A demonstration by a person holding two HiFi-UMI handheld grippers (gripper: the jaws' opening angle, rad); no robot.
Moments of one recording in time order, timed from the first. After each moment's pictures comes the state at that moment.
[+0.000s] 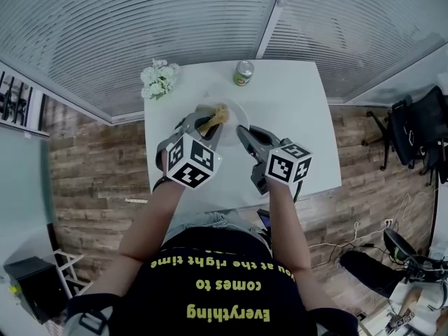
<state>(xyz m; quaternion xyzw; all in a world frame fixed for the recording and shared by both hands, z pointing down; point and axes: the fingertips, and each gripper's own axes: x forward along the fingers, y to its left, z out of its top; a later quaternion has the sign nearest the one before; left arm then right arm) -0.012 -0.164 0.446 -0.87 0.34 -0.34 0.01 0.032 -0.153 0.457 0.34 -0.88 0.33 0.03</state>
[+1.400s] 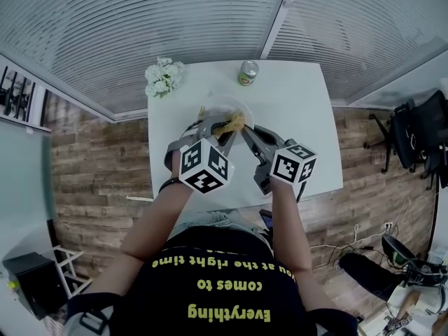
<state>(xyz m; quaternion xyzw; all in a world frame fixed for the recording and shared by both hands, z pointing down) 0.015 -0.146 0.446 -0.88 0.30 -0.37 0.05 0.033 -0.154 0.451 0.33 -0.88 0.34 0.01</state>
